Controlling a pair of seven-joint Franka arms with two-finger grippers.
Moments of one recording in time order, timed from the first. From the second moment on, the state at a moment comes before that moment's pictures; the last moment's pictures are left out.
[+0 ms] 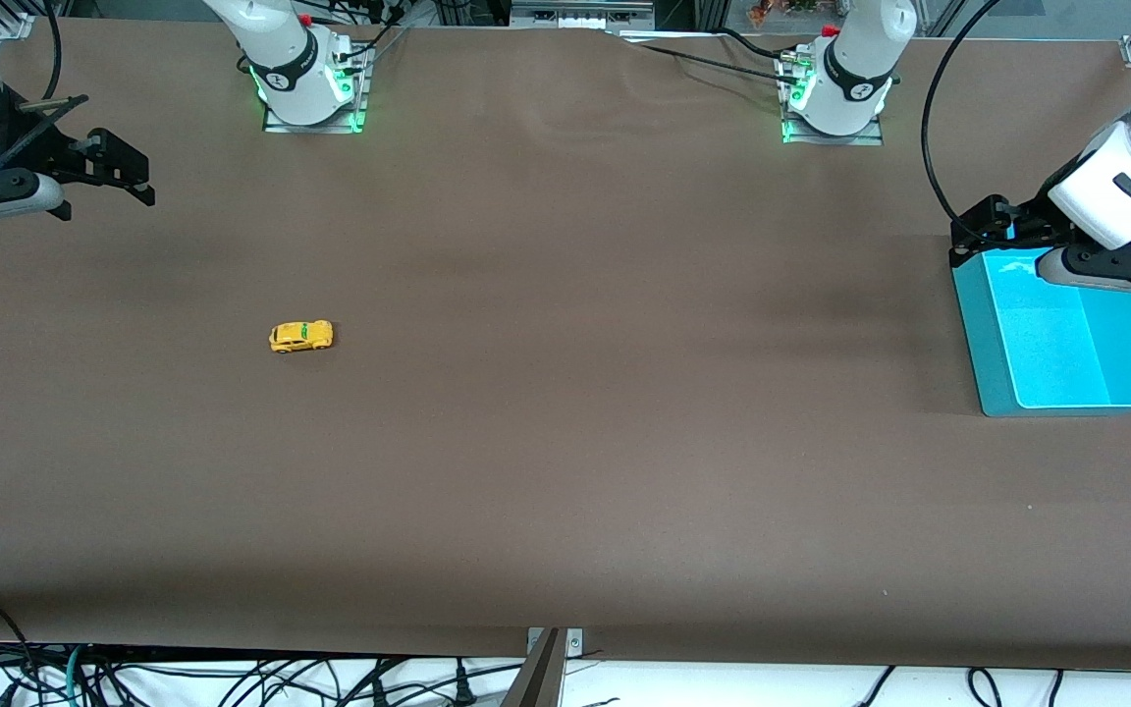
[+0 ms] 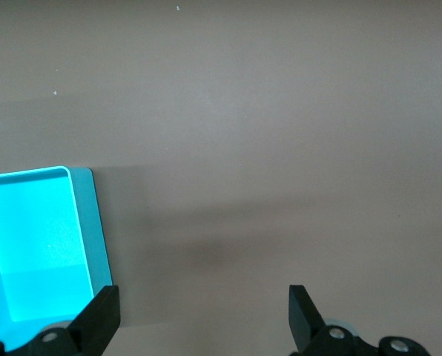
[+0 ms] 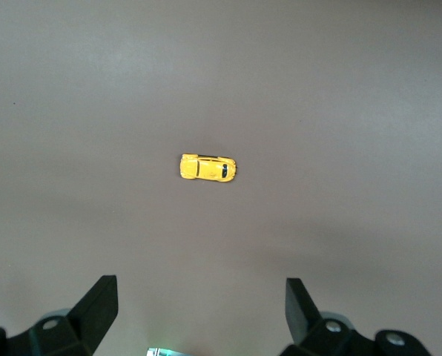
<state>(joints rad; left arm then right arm) -0.01 0.04 -0.07 -1.59 -0.02 1.61 0.00 -0.16 -0.14 0.18 -1.79 0.04 1.62 -0.18</state>
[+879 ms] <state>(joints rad) -0.01 0.04 -0.07 -1.59 -0.02 1.61 0.00 -0.16 -0.14 0.18 -1.79 0.04 1.61 -0.17</state>
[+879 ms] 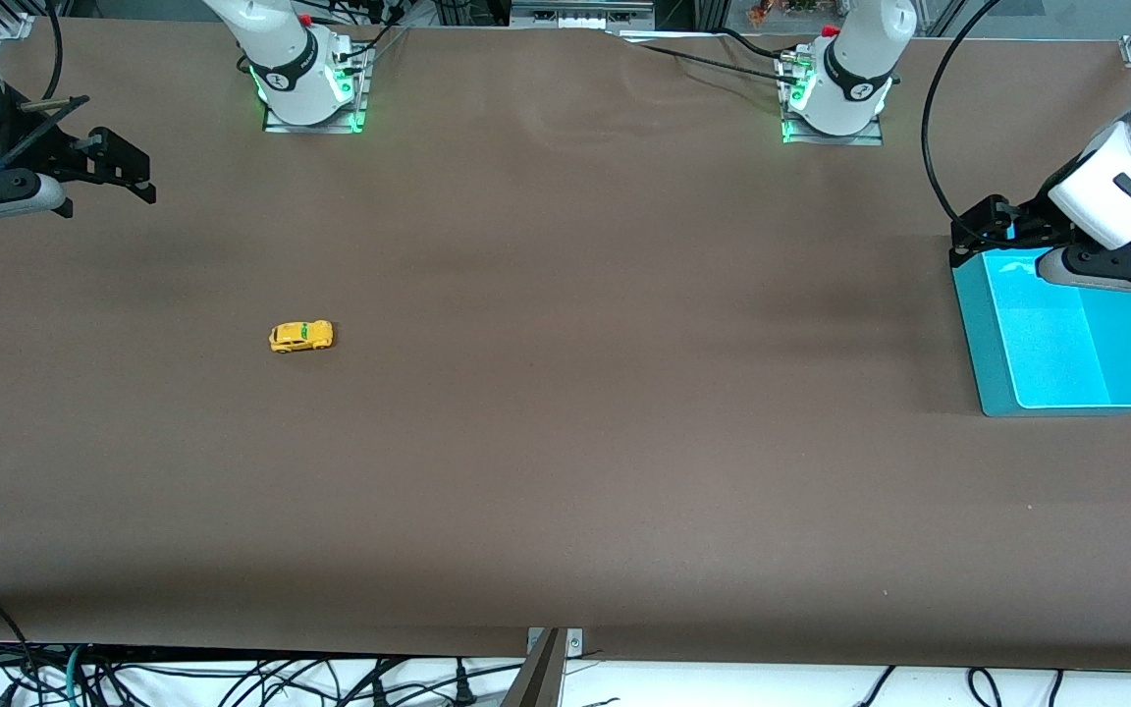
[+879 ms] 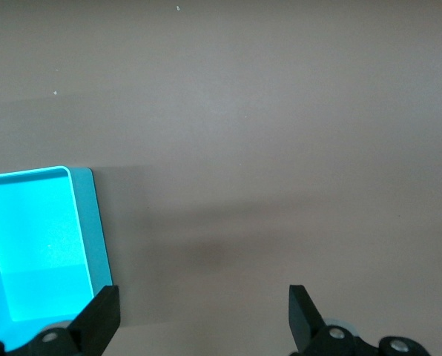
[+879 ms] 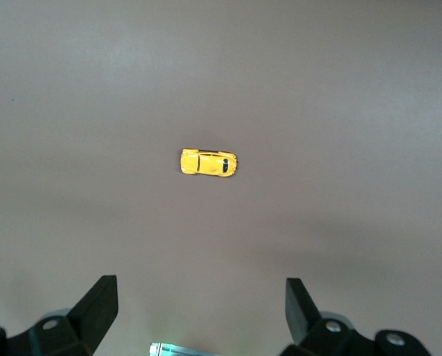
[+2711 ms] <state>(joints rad) -0.01 0.04 -0.07 -1.59 -0.02 1.61 0.00 -0.16 -0.14 0.18 -1.80 0.04 1.60 -0.17</state>
